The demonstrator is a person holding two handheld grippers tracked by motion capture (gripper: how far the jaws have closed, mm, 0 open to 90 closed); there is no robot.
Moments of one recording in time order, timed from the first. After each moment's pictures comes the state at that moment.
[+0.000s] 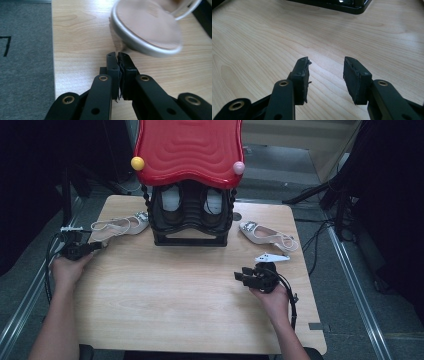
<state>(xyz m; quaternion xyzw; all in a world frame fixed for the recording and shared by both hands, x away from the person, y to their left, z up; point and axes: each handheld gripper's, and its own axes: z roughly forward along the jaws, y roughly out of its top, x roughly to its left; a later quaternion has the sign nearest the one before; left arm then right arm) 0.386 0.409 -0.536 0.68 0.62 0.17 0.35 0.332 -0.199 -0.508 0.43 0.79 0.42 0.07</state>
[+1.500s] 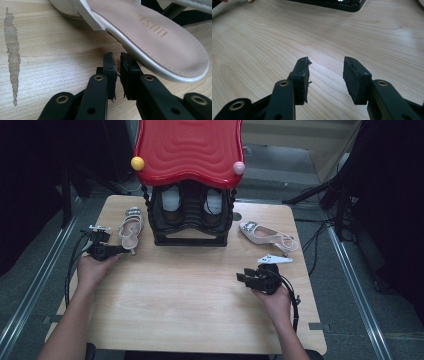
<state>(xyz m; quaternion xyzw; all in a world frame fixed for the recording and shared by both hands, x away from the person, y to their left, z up) 0.394 0.332 -0.531 0.71 0.59 0.07 0.37 0.329 -0.205 -0.508 0.44 0.79 0.42 0.07</state>
